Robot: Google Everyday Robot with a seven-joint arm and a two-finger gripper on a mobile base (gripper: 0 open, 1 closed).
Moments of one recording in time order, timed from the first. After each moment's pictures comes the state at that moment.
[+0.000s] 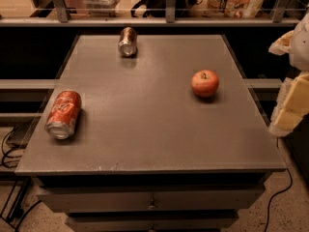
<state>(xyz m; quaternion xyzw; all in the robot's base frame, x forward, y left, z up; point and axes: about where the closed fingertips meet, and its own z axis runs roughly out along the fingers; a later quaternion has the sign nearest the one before) 0.438 -0.217 0.976 -0.60 0.78 -0.03 0.16</state>
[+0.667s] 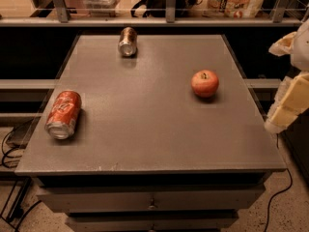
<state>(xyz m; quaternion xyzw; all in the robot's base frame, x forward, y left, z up) 0.448 -0.218 0.971 -0.59 0.79 -0.01 0.19</state>
